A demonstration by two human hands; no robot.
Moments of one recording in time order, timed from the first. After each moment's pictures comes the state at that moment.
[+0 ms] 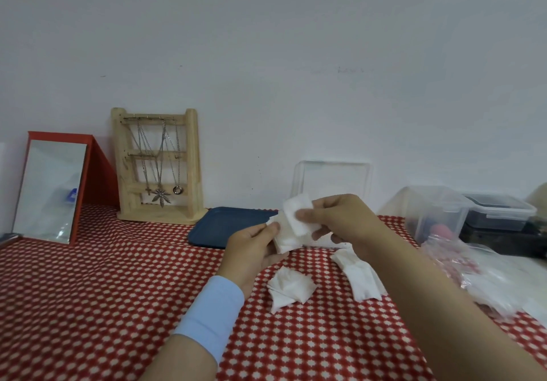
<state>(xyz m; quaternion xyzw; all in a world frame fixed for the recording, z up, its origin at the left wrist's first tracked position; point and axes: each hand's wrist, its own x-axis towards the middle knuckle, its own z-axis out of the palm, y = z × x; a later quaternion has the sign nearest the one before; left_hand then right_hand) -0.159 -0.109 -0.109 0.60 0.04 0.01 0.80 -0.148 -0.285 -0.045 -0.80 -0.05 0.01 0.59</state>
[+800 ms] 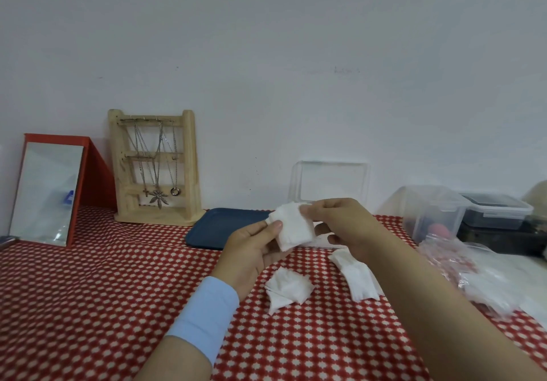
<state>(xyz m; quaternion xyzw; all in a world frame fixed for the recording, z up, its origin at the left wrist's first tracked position) -0.161 -0.110 -0.104 0.54 -0.02 -0.03 0.84 -0.141 -0.290 -0.051 -0.78 -0.03 0.04 0.62</state>
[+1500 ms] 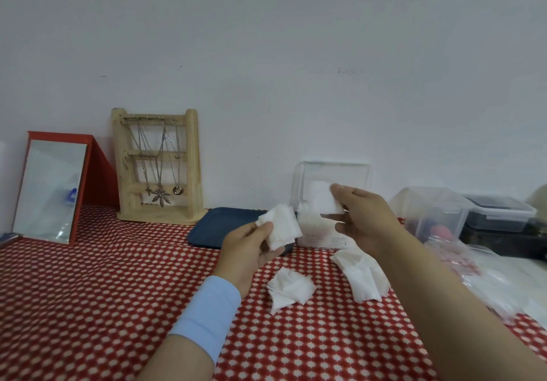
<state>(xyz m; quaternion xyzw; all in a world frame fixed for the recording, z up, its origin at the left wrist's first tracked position) -0.155 -0.105 -0.110 0.55 0.05 0.03 0.83 -0.131 -0.305 -0.051 -0.65 0.02 -0.02 0.76</state>
